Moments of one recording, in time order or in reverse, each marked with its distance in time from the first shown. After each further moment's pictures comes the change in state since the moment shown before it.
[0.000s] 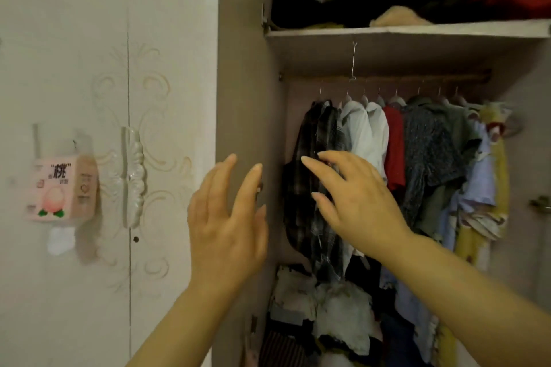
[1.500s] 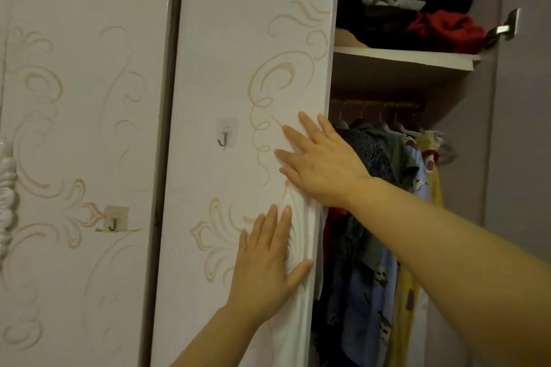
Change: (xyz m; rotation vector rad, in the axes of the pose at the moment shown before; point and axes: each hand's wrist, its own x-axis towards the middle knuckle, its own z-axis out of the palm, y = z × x) left_hand -0.022 0.094 0.229 -0.306 -0.597 -0.096; right_hand 0.071 0.179 0.033 -0.565 -0.322 -0.162
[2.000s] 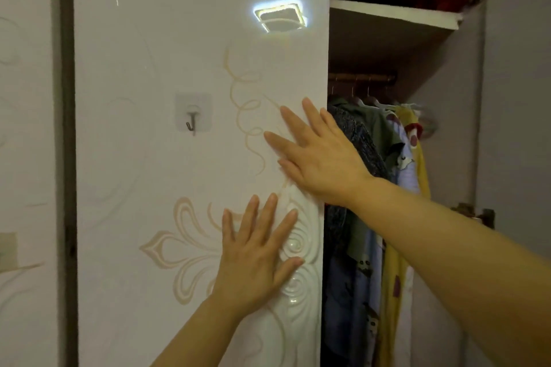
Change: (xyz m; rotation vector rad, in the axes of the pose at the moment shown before) left_hand 0.072 -0.056 0.093 0.168 0.180 0.392; right_hand 0.011 0.020 0.107 0.049 0.012 0.172
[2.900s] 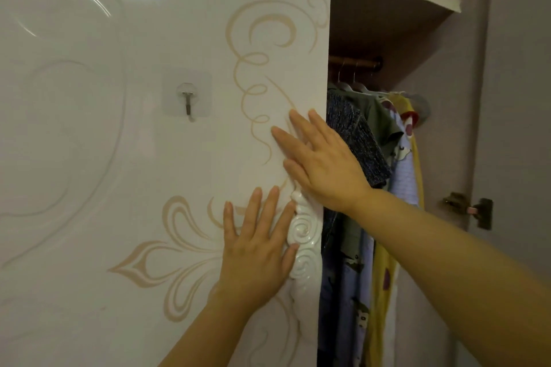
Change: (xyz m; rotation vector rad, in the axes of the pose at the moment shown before) left_hand 0.019 -0.039 0.074 0.089 0.139 0.052; right_hand 0.017 -0.008 0.081 0.141 0.030 0.180
